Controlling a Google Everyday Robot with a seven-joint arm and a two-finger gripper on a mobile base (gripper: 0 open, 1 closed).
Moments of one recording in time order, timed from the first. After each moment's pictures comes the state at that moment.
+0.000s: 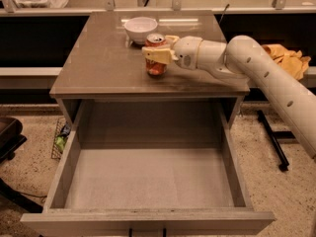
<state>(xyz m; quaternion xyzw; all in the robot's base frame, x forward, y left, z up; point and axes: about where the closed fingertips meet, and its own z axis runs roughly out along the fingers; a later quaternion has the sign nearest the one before) 0.719 0.003 0.903 -0.40 0.60 0.37 0.59</state>
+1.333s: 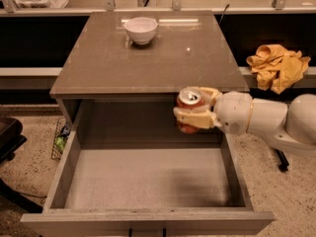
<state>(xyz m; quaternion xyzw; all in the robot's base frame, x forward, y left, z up) 0.514 -0.074 0.862 -0.43 0.61 0.33 0.58</state>
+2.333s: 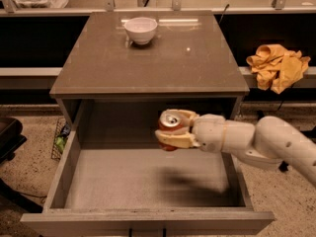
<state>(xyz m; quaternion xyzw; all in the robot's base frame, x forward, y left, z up) 0.502 -0.031 0.798 -0.45 0.57 0.39 0.56</state>
